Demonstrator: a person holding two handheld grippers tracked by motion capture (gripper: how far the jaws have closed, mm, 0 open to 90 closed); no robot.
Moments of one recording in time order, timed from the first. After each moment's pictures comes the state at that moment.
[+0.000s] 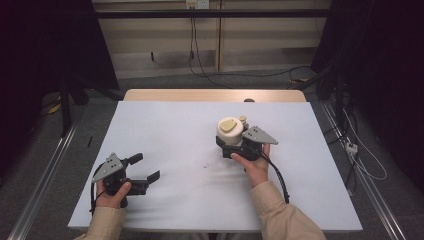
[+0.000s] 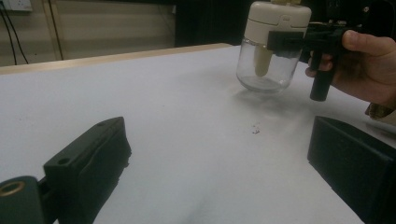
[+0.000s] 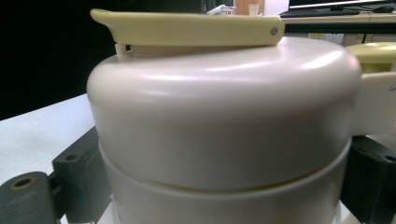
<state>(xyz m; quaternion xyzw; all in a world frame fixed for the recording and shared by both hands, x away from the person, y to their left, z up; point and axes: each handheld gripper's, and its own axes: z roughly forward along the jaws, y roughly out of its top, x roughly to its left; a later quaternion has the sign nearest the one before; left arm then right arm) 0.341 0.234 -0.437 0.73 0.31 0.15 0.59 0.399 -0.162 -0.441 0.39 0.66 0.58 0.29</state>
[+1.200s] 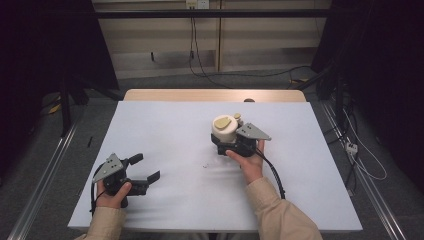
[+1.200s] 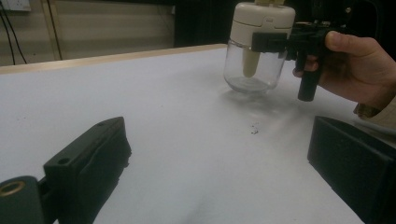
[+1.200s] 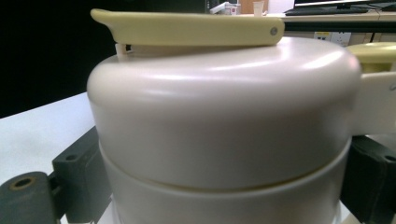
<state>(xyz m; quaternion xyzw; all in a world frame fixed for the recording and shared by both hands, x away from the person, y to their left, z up) 0.340 0.234 -0.437 0.73 0.31 0.15 0.59 0.413 -0.149 -0.444 0.38 0.66 0.58 0.28</state>
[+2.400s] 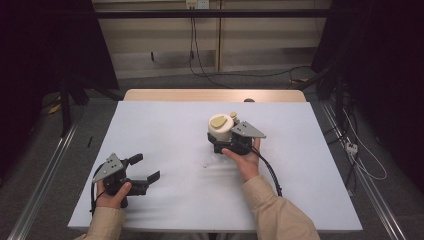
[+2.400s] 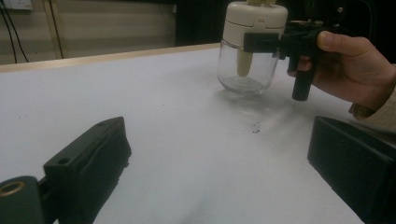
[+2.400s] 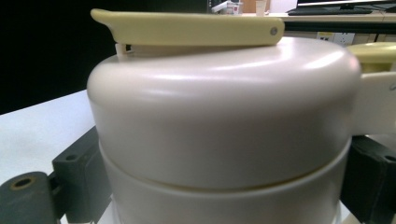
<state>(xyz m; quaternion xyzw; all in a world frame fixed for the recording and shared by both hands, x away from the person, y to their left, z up) 0.340 0.234 -0.438 0.73 0.31 0.15 0.59 0.421 -0.139 -0.446 0.38 0.67 0.57 0.28</state>
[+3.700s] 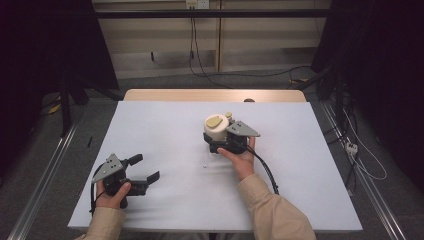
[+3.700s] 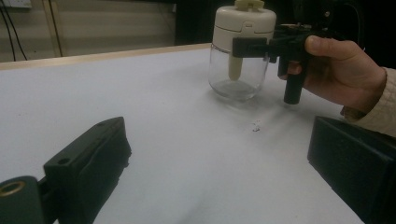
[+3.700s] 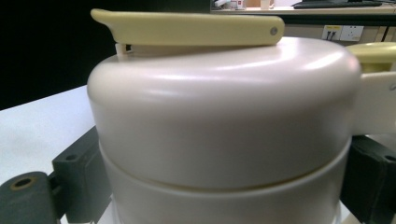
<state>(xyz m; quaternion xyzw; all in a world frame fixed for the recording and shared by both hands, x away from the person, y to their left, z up) 0.340 0.235 -0.439 0.73 0.31 0.15 0.59 0.430 -0.128 -0.452 0.38 0.67 0.57 0.28</state>
